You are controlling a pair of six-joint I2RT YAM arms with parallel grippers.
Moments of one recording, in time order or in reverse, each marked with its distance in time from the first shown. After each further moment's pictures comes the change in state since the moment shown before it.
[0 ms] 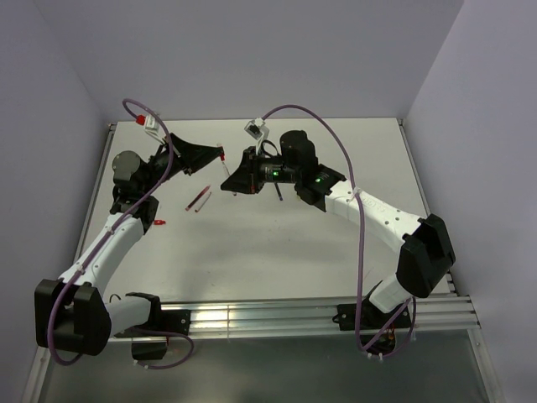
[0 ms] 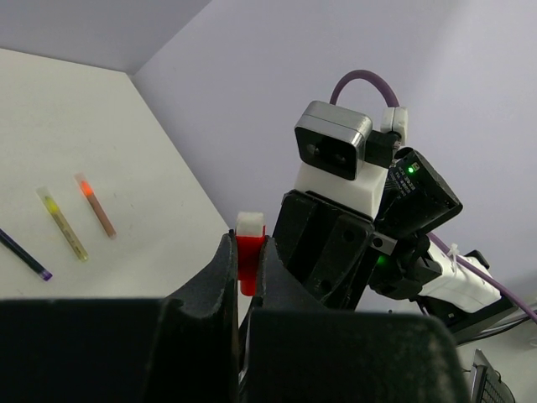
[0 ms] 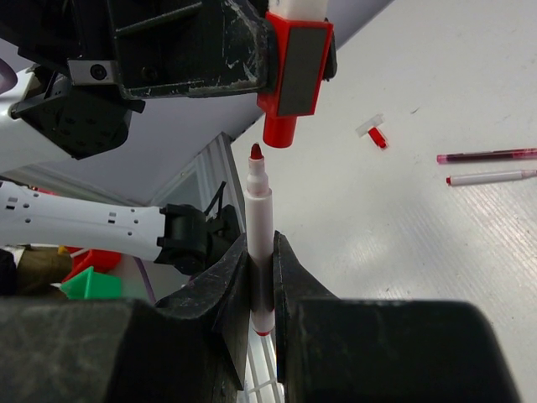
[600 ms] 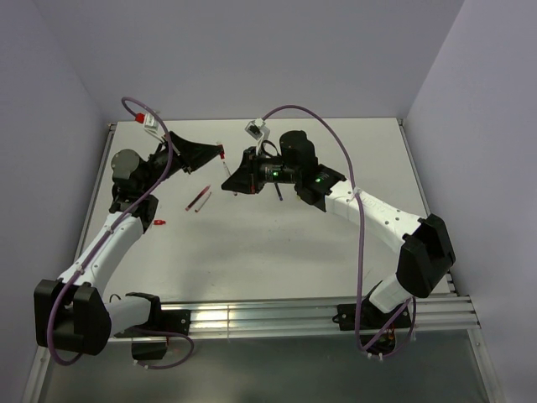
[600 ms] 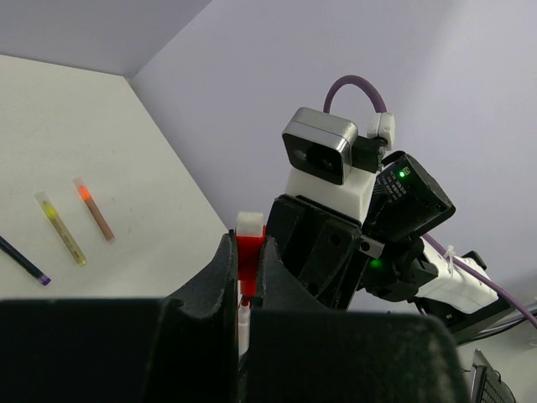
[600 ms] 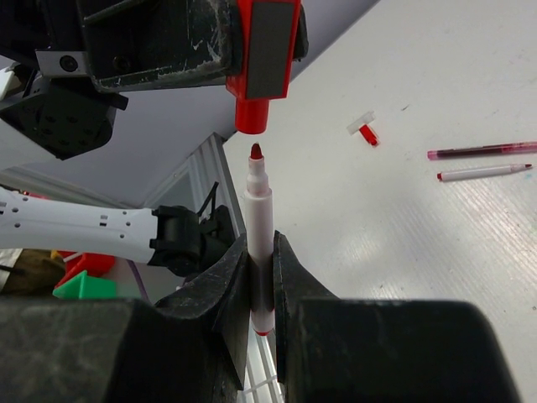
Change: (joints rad) left arm 0.000 0.002 0.019 -0.007 0.001 0.000; right arm 0.000 0.000 0.000 -0.017 0.018 -0.008
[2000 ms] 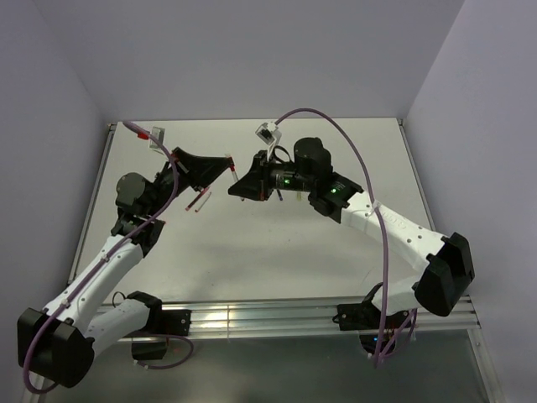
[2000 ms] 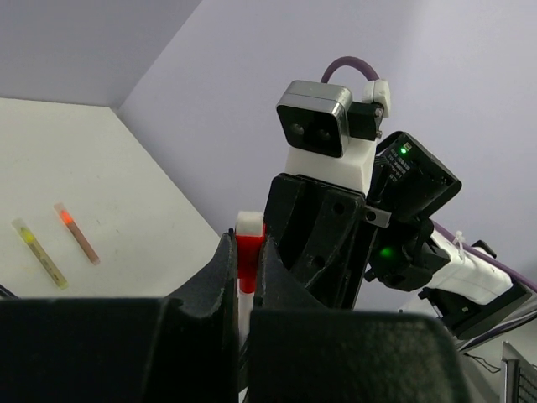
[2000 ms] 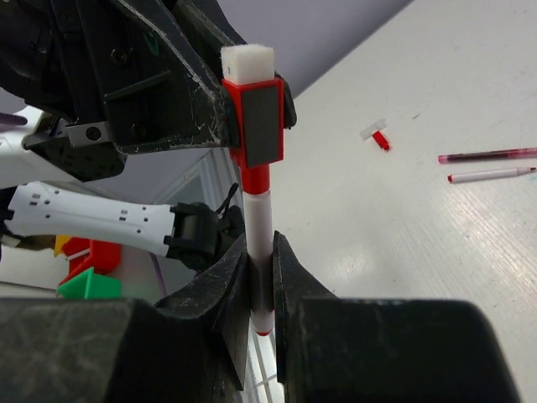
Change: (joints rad) left arm -0.180 -0.178 -0.101 -0.015 -0.198 0.096; right arm 0.011 -0.142 -0.068 -0.012 0.050 0.000
